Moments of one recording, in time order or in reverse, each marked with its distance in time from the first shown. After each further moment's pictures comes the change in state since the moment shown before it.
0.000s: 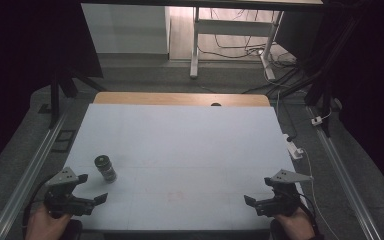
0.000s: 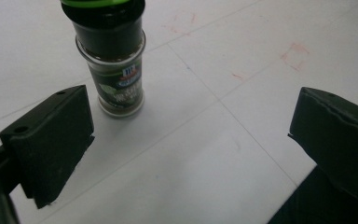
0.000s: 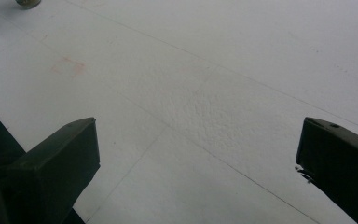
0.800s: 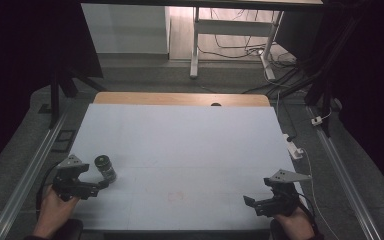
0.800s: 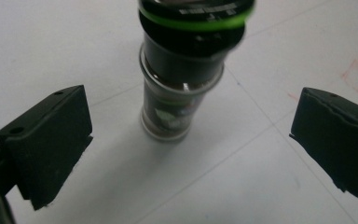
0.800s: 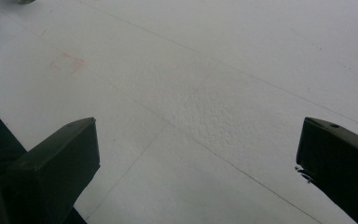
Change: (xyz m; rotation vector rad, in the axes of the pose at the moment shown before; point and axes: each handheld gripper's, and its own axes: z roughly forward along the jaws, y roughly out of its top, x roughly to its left) left arm 0.036 0.014 0.031 0.023 0.047 -0.071; right arm 0.001 0.001 0.002 0.020 0.003 -0.005
